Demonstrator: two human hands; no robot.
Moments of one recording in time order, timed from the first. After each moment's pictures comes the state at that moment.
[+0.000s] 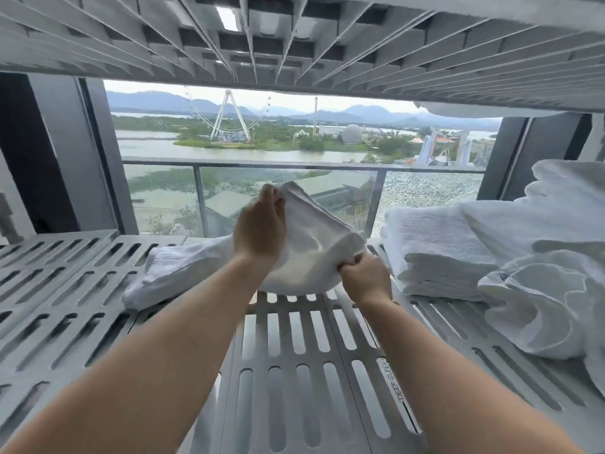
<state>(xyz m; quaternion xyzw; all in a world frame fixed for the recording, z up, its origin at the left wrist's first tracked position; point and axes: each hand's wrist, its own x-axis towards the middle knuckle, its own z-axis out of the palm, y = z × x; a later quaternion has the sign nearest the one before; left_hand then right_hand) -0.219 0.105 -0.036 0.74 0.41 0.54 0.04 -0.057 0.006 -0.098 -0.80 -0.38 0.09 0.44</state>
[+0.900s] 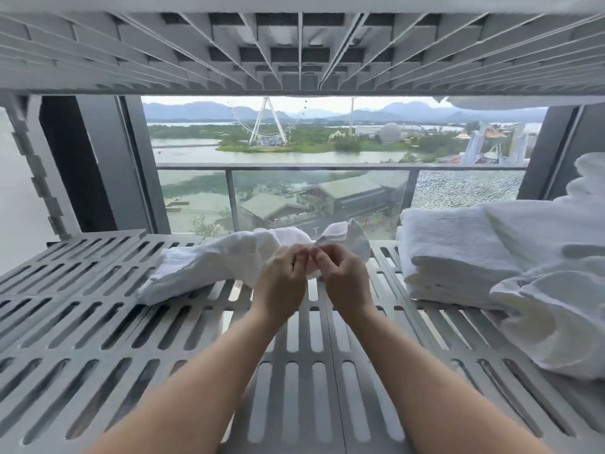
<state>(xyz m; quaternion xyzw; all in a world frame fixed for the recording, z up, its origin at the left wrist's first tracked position) -0.209 0.048 -0.103 0.77 0.37 0.47 0.24 -0.086 -0.003 -0.097 -0.60 -0.52 0.15 0.59</state>
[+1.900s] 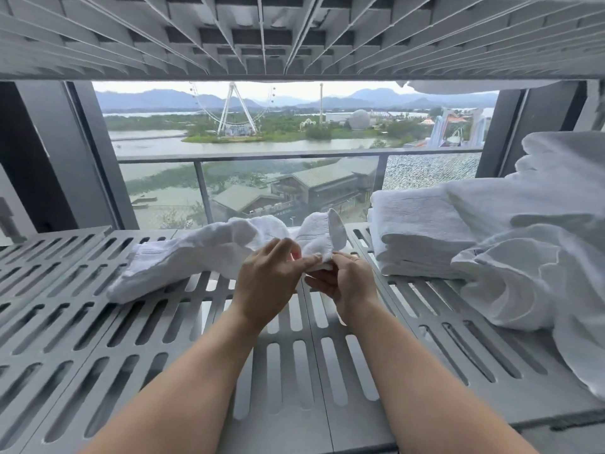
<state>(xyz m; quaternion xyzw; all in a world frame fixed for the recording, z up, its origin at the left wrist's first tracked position) -0.211 0.029 -0.111 0.84 0.20 0.45 -0.21 -0.069 -0.043 -0.109 -0.45 -0.25 0.45 0.73</state>
